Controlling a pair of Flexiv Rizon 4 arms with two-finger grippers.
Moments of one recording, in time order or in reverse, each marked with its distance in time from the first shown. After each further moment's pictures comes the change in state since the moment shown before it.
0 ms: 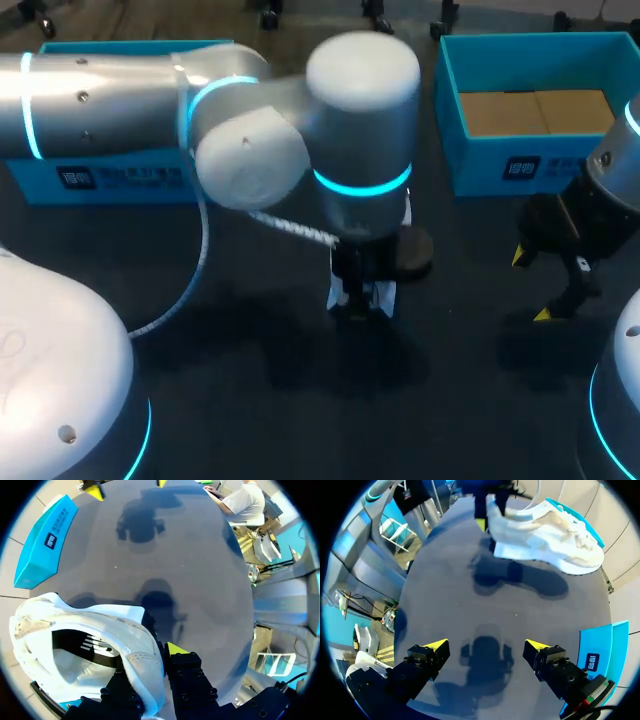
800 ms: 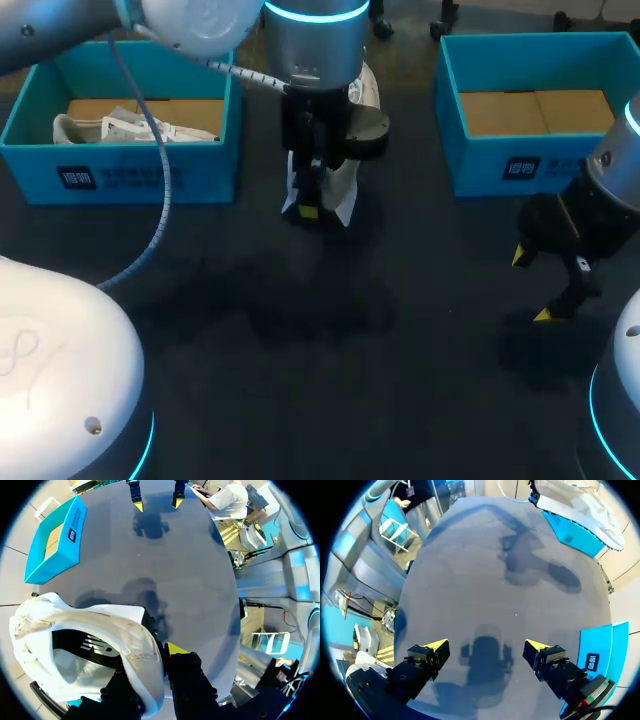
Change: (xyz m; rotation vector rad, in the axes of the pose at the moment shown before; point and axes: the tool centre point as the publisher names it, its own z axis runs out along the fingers) left arm -0.068 0.062 -0.113 -0.061 0.067 0.080; right arm 0.000 0.000 0.000 0.000 0.000 0.000
